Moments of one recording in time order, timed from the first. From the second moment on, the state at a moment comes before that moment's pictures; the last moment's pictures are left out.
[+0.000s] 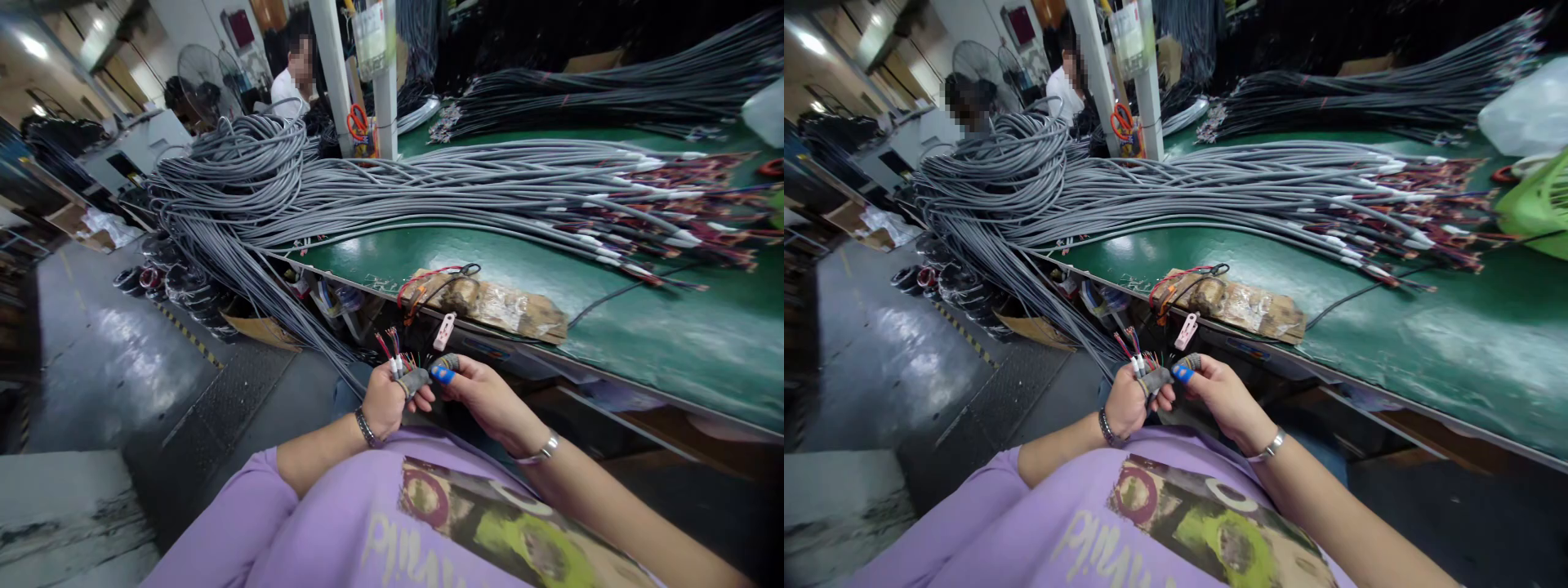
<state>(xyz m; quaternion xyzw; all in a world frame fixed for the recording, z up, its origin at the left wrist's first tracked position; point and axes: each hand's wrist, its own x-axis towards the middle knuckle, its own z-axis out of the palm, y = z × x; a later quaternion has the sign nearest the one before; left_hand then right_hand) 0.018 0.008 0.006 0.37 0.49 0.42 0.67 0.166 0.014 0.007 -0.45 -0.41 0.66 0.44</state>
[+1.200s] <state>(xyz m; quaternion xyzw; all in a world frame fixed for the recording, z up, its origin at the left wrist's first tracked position) 0.011 0.019 0.029 0.35 0.43 0.41 0.73 0.177 0.046 0.011 -0.40 -0.31 0.71 0.48</state>
